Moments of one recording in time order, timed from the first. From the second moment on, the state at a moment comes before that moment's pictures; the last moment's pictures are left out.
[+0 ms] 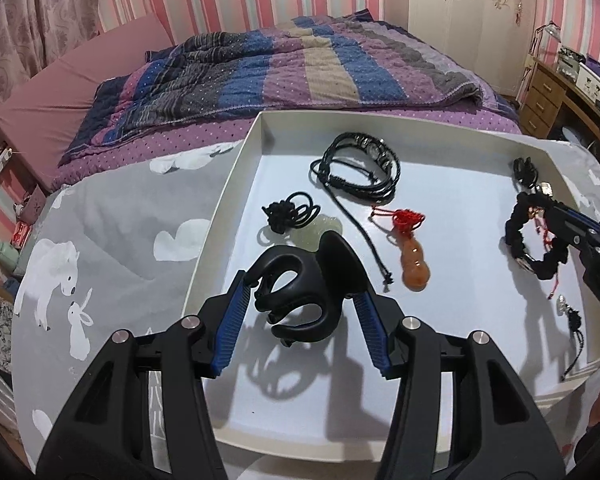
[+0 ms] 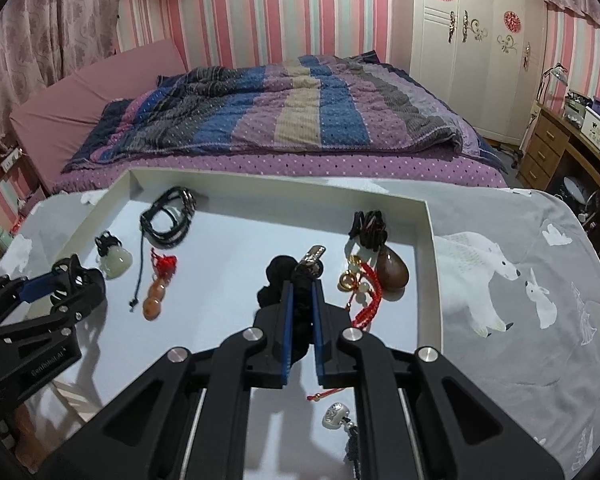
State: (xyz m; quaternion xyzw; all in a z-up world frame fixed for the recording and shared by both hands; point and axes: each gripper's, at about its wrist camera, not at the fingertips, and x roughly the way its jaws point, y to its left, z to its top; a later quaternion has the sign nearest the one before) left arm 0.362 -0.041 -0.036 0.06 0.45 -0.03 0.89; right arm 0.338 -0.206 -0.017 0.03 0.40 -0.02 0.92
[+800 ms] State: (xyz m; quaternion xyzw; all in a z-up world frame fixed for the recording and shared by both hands) left arm 0.372 -0.044 -0.049 0.07 0.45 -0.01 0.89; right arm 0.351 -0.212 -0.044 0.02 0.43 -0.04 0.90
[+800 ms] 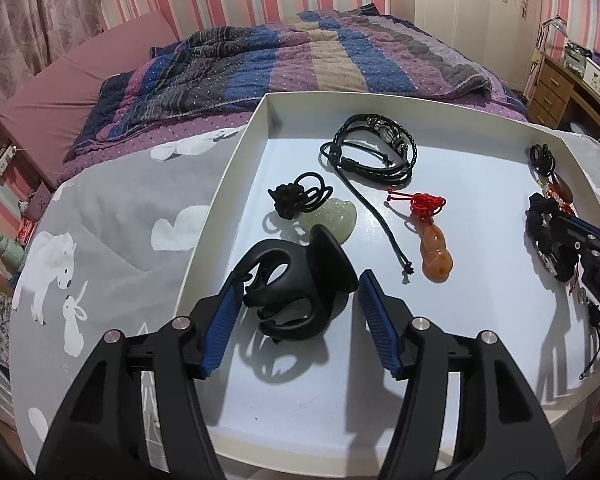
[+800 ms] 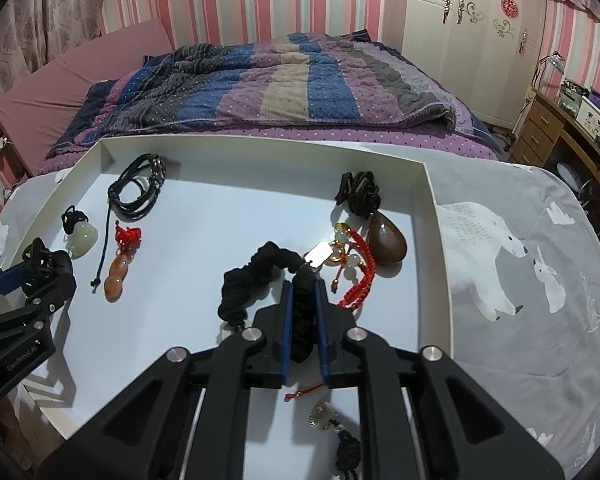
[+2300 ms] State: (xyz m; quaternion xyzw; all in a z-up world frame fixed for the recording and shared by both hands) left arm 0.350 -0.038 -0.026 0.05 0.40 -0.02 0.92; right arm 0.340 -0.221 -0.018 0.00 0.36 -0.11 0.92
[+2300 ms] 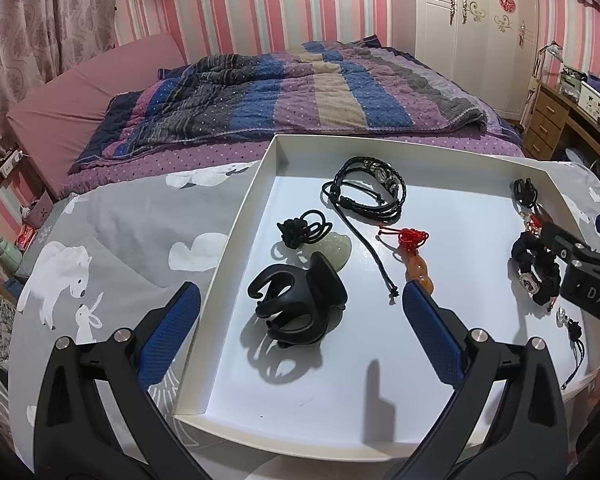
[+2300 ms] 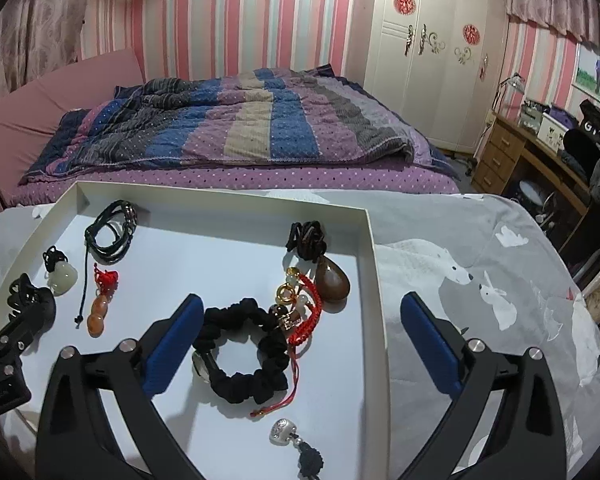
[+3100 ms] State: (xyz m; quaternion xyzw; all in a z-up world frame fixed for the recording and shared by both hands) left arm 0.269 -0.001 0.022 0.01 0.40 0.00 0.92; right arm 0.283 -0.221 0.020 0.01 0.38 -0.09 0.92
